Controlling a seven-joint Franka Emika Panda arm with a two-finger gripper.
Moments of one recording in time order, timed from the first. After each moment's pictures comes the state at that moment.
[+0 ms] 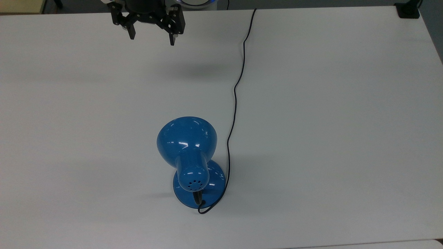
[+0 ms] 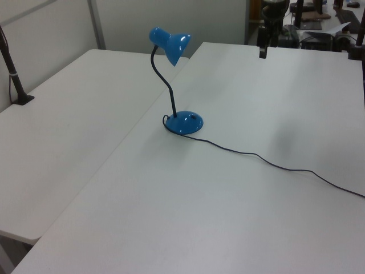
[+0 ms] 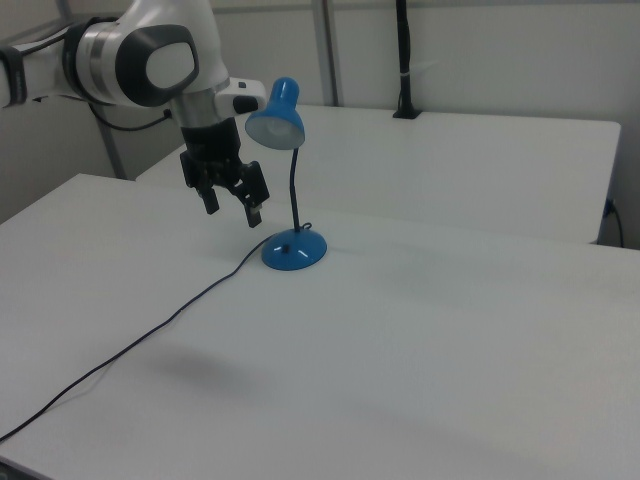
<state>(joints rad) 0.04 0.04 -0.10 -1.70 -0.03 1.77 0.06</state>
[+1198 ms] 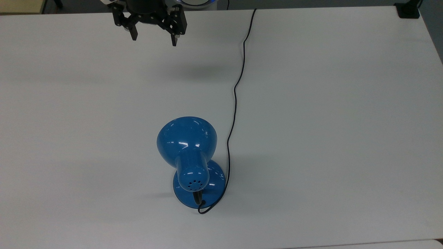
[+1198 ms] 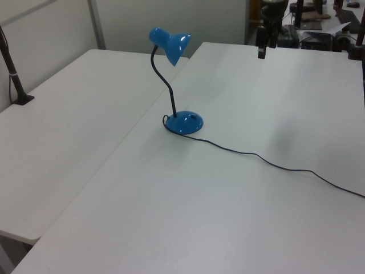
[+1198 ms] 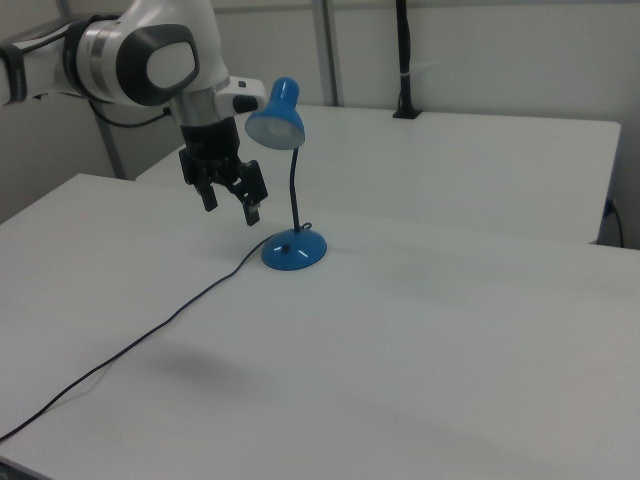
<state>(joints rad) 0.04 0.05 -0.10 -1.69 -0.01 1.77 0.07</state>
